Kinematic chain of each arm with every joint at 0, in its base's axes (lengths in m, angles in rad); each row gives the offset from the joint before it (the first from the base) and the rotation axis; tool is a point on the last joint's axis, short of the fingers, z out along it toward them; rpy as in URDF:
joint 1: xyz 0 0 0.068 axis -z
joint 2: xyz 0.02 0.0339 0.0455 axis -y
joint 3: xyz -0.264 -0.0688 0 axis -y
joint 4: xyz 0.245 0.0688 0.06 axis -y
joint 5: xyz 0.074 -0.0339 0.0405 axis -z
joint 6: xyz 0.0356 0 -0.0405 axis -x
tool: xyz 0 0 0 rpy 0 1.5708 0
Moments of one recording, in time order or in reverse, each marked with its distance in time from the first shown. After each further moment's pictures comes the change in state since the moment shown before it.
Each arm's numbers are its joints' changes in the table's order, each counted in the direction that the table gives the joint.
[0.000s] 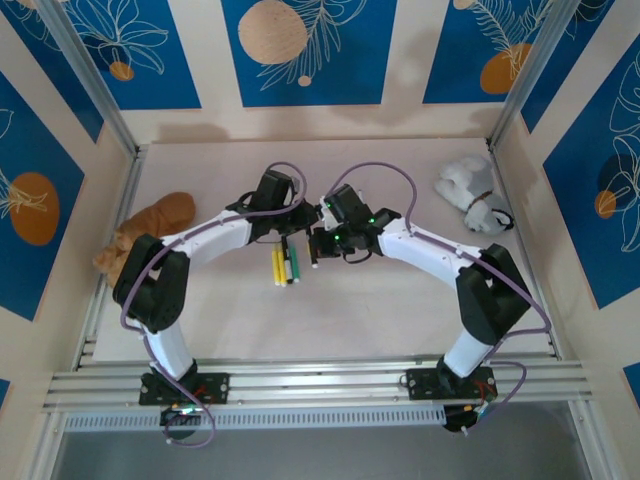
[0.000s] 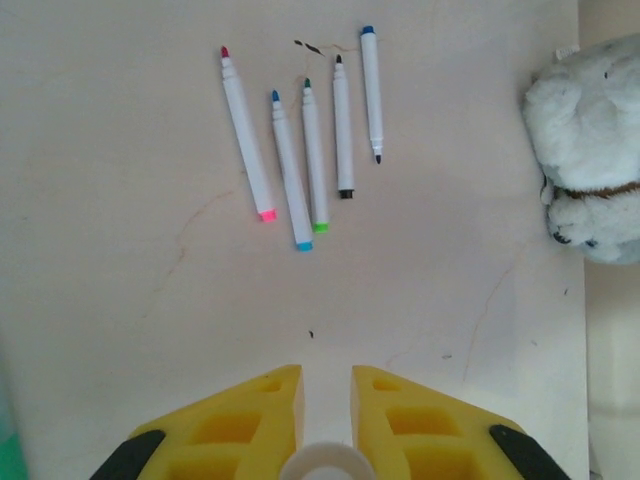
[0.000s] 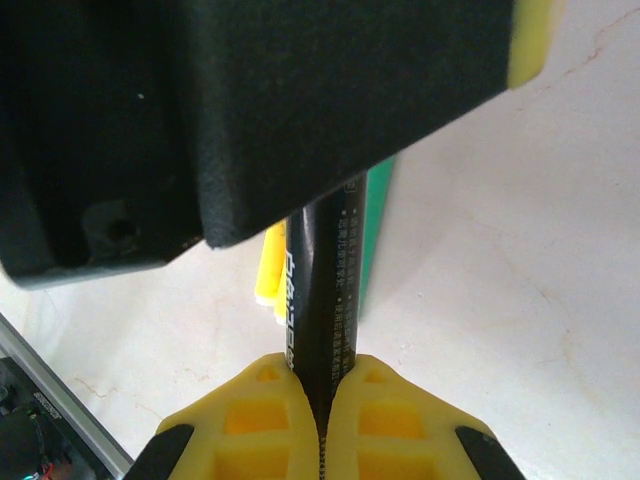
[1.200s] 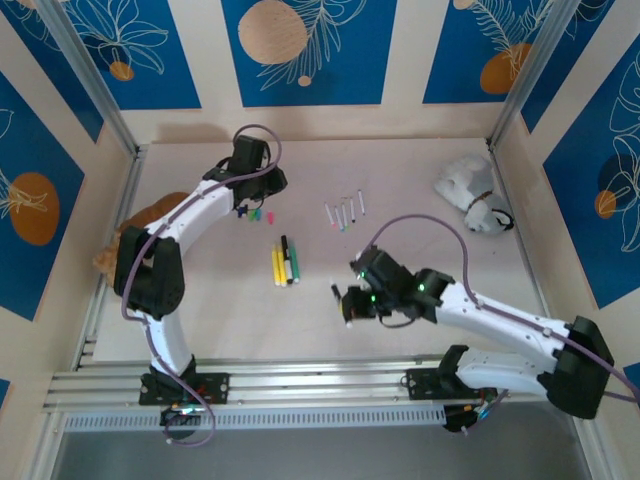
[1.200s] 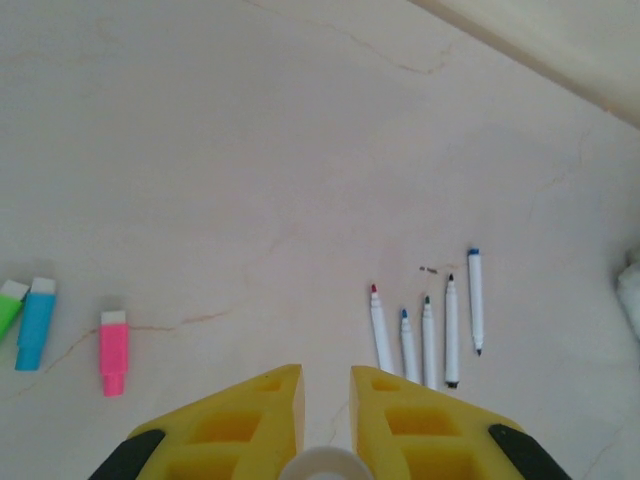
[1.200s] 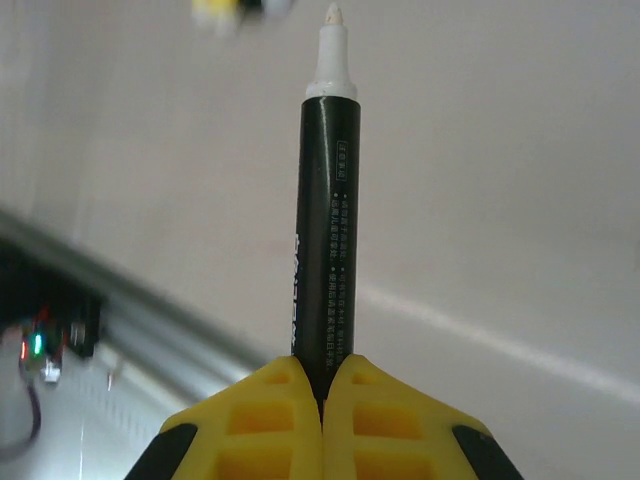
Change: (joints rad) left arm -0.172 -0.071 0.286 -0.248 -0.194 -0.150; right arm -0.162 0.524 -0.409 -0.159 0.127 -0.265
